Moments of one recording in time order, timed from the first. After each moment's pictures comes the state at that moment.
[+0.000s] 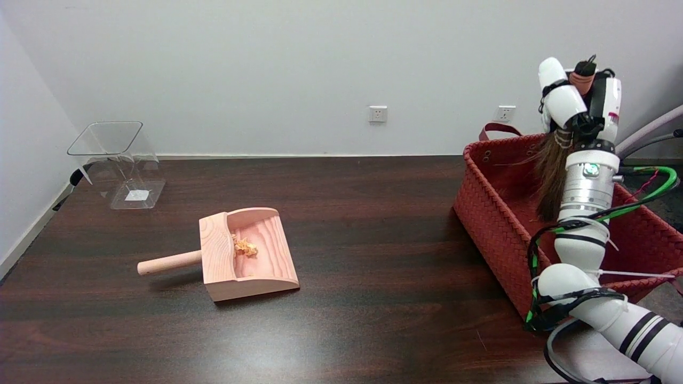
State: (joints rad) arm -0.06 -0.92 -1.81 1.51 1.42 1.16 0.46
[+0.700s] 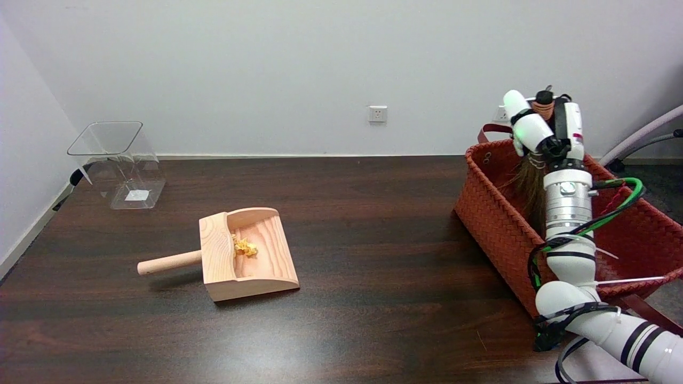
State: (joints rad) arm -0.06 -0.91 -1.88 1.39 1.34 1.10 0.57
